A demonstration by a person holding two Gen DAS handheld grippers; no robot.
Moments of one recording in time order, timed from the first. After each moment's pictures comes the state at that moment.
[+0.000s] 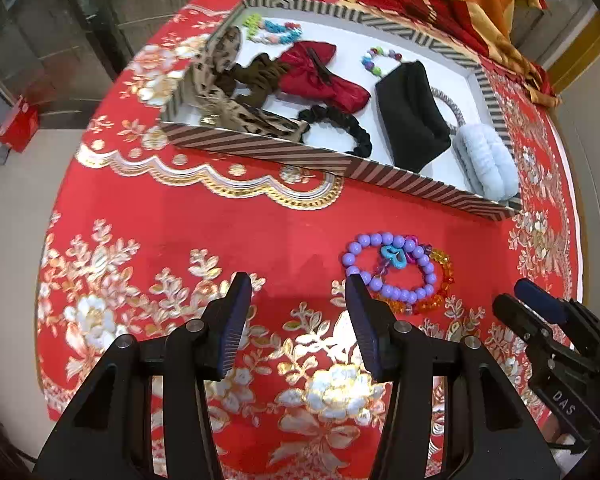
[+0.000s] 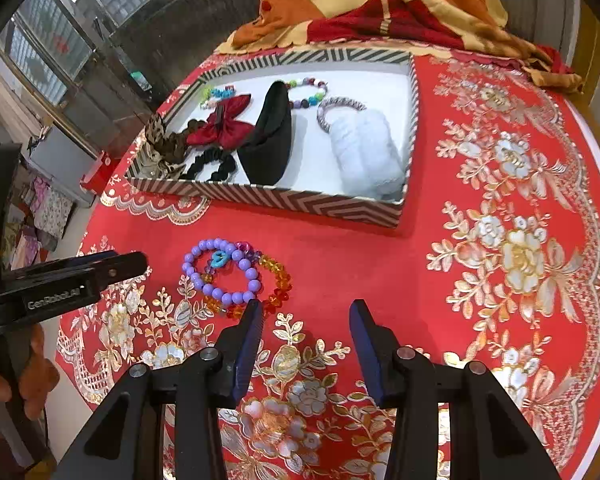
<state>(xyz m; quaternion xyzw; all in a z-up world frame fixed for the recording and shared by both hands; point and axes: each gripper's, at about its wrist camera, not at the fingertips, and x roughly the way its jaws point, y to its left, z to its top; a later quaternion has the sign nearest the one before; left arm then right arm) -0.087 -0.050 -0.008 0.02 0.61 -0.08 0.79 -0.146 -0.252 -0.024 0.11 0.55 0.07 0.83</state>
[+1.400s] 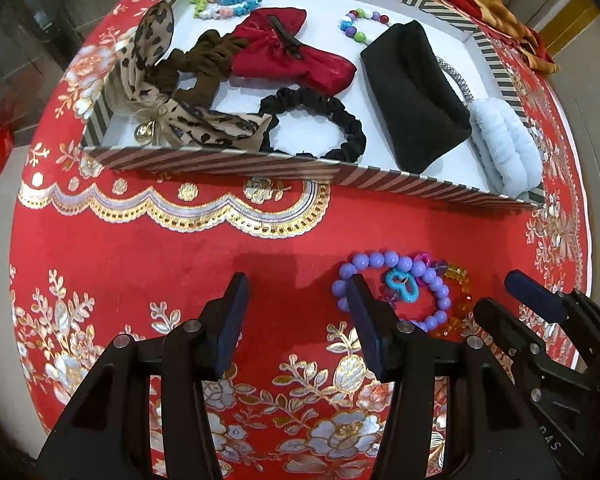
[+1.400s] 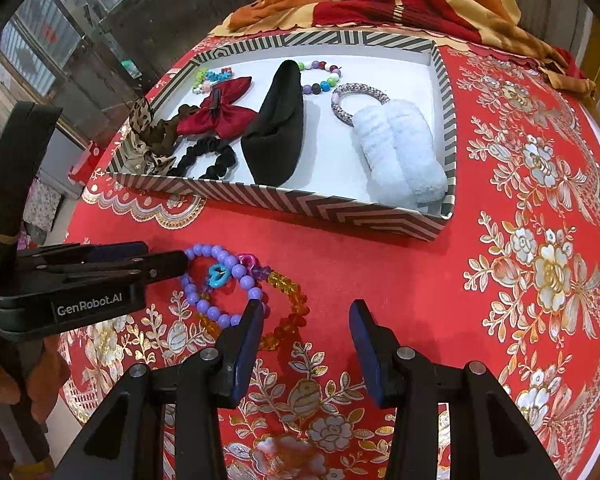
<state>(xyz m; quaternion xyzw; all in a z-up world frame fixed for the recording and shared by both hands) -0.049 -0.063 -0.042 0.06 0.64 -0.13 0.75 -0.120 -0.230 -0.041 0.10 0.56 0.06 0.82</state>
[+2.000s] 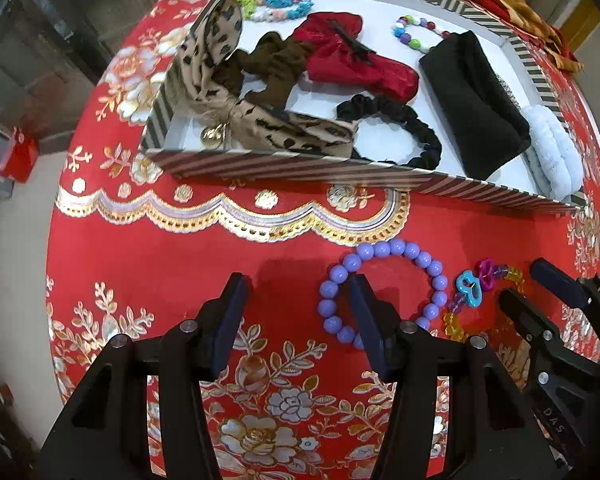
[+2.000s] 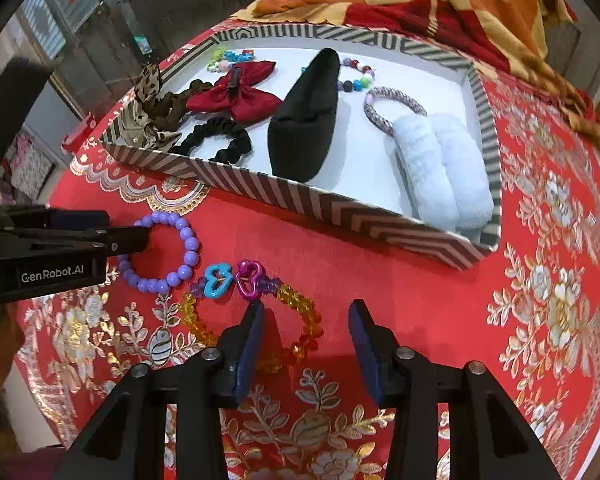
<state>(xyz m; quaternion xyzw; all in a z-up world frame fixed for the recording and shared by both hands) -0.032 -0.037 -0.049 0.09 0.63 -0.09 0.77 -0.106 -0.198 -0.060 0.01 0.55 0.06 0.83</state>
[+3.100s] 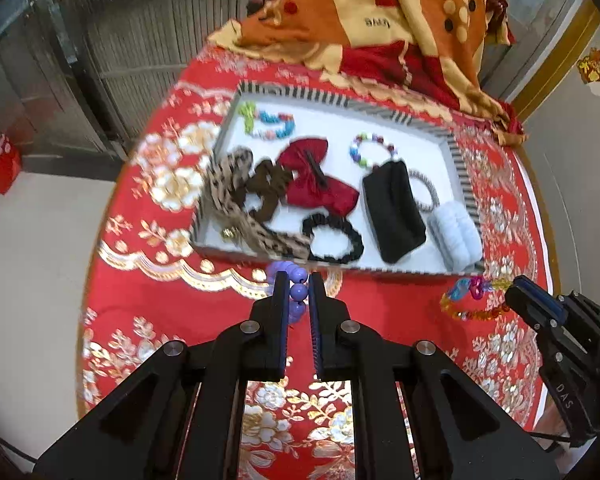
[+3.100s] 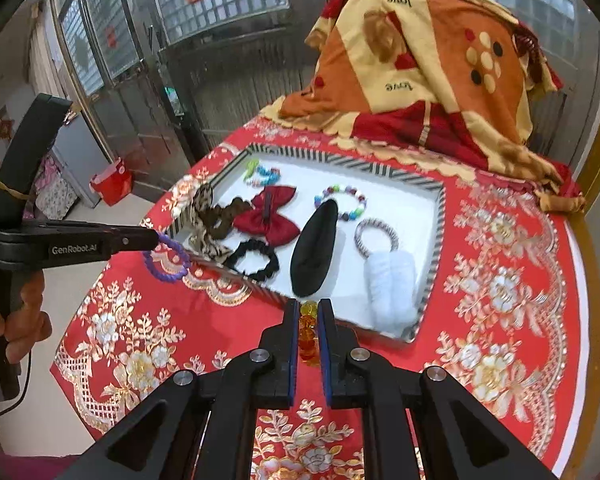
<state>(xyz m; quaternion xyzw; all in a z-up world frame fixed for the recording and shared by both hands) -0.039 -0.025 0.062 0.01 0.55 -0.14 0.82 -0.122 -0.219 0.057 0.02 0.44 0.09 0.89</state>
